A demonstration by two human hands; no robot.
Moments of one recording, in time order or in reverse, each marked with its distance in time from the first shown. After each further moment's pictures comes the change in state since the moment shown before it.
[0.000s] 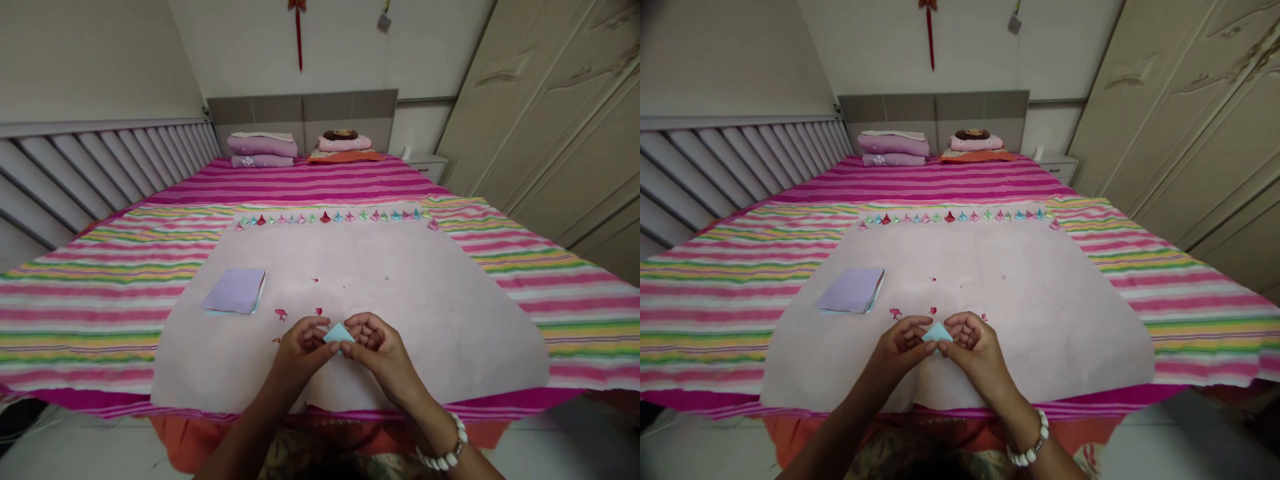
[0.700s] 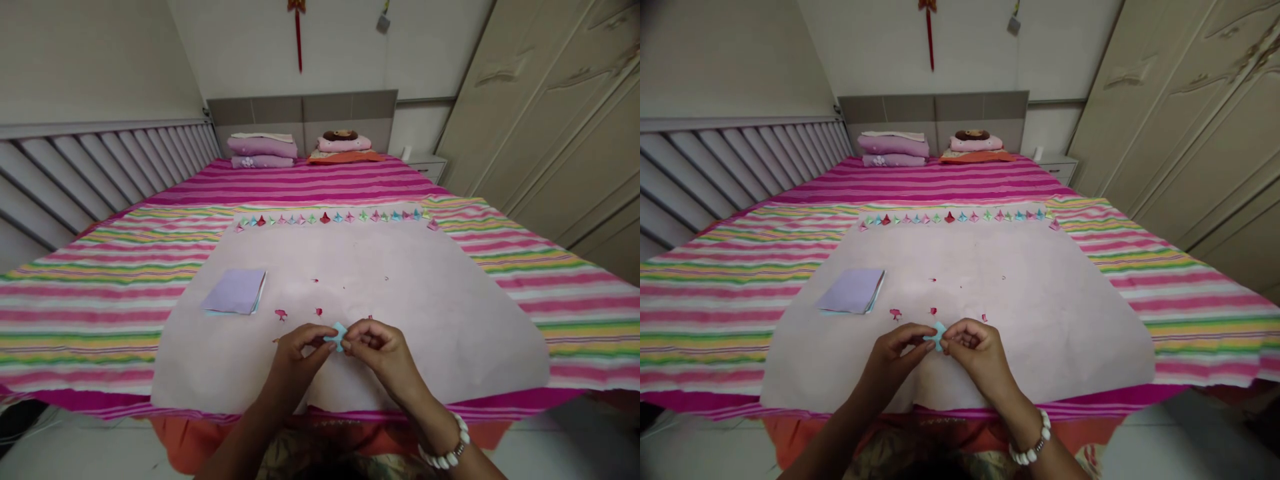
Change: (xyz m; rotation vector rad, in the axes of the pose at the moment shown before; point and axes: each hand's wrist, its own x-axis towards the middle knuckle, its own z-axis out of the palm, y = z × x) left_hand -0.002 -0.002 -0.005 0.361 0.034 0.320; right_hand 0.001 -0.003 -0.003 -0.127 0.017 -0.039
